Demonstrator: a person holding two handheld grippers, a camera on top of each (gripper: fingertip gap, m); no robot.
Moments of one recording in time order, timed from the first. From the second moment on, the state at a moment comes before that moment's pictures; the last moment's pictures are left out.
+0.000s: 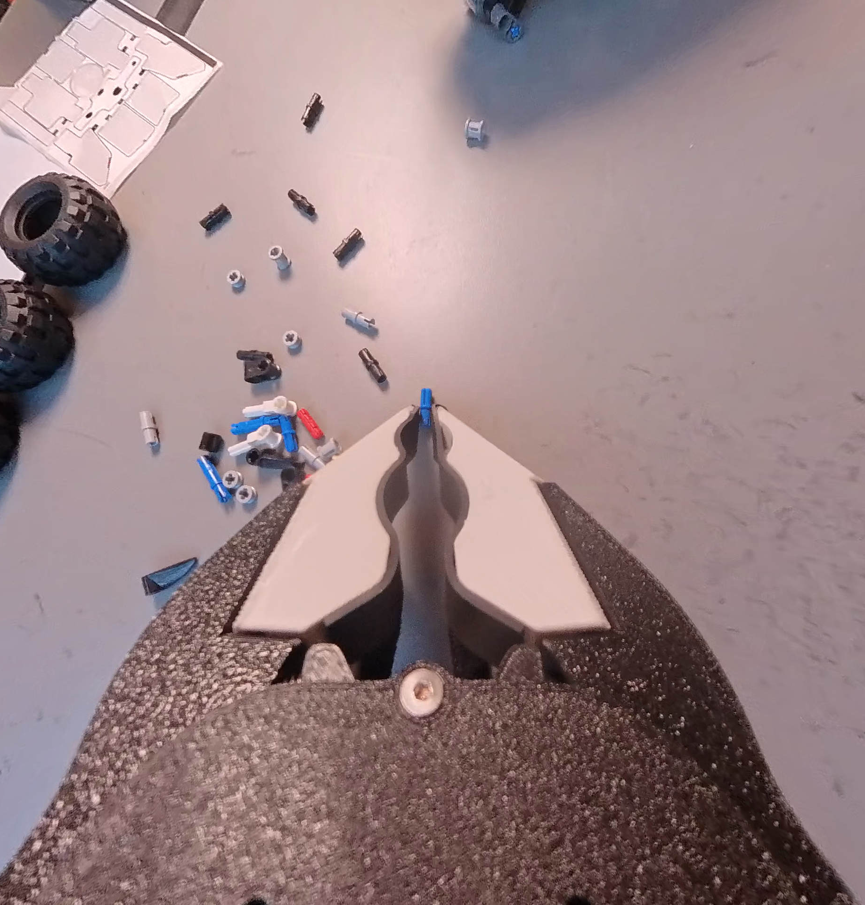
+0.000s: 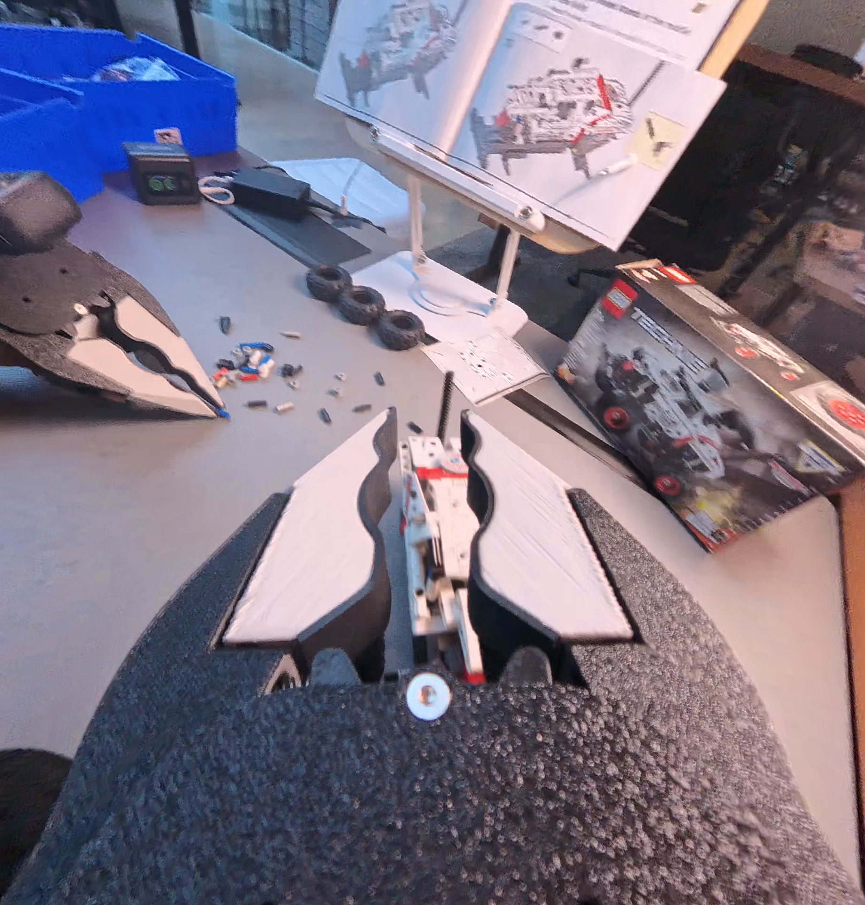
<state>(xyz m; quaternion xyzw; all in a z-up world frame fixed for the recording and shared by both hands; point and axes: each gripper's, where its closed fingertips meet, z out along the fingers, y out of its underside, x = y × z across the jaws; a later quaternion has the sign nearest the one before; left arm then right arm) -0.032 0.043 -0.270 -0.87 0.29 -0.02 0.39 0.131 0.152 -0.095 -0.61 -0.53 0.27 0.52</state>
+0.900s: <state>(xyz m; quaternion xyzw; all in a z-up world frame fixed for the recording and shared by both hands) -0.116 -0.071 -0.223 -0.91 0.01 -0.02 0.41 0.052 0.151 -0.267 -0.76 -0.53 0.15 0.35</state>
